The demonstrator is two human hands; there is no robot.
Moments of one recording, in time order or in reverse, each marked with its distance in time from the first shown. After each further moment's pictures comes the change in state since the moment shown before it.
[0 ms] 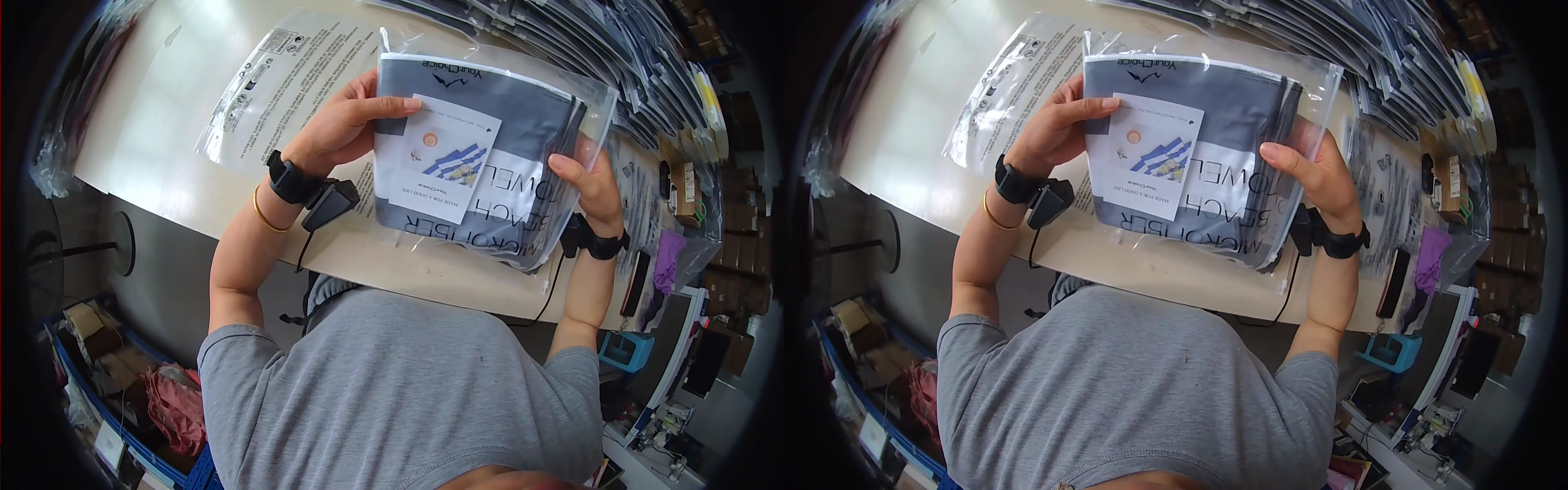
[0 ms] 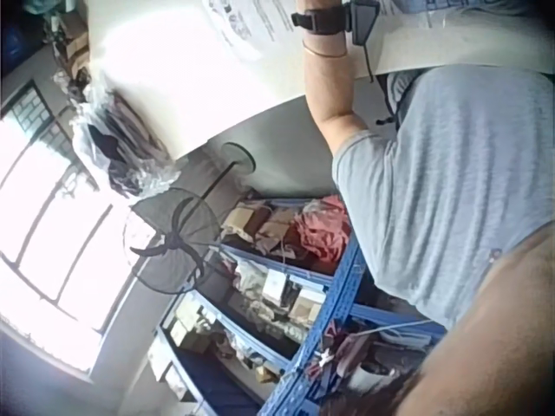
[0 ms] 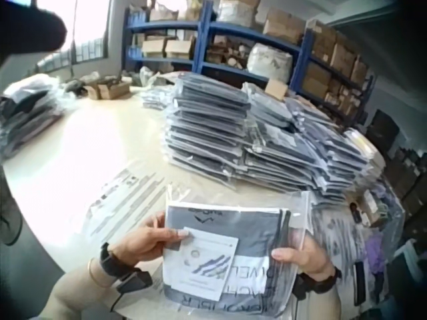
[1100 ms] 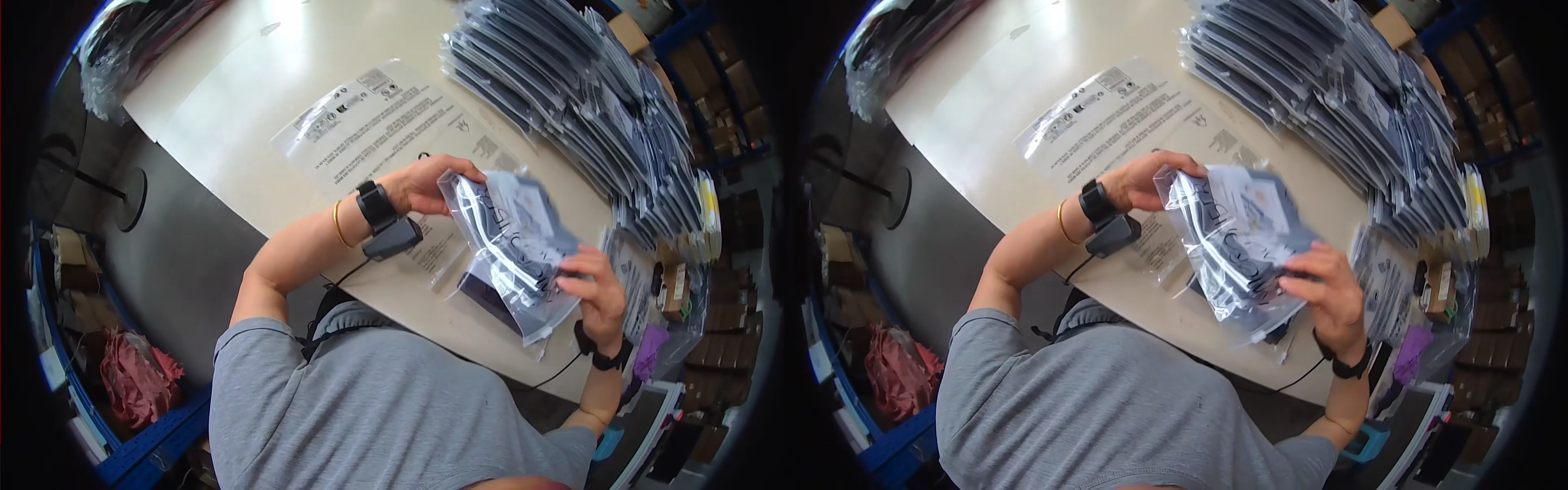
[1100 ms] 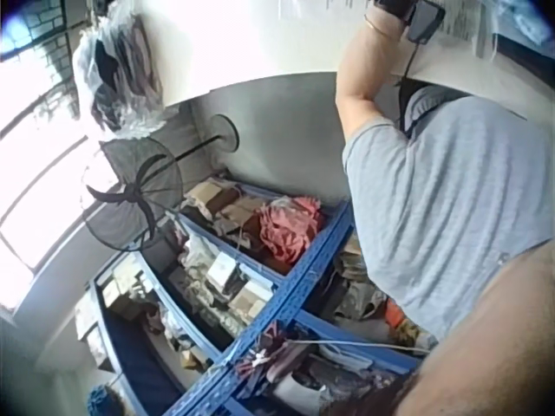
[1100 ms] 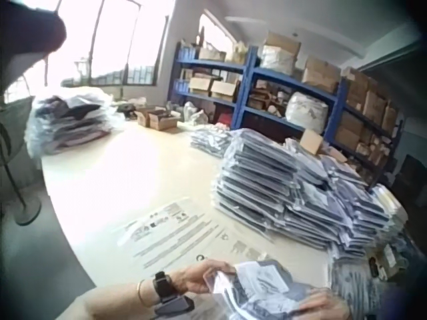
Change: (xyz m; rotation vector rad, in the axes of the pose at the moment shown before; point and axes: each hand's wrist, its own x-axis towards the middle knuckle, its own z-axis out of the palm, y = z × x) left_hand 0.013 -0.032 -0.041 -0.447 0.001 -0.345; right_hand -0.039 -0.043 0.030 -0.853 -0.214 -0.647
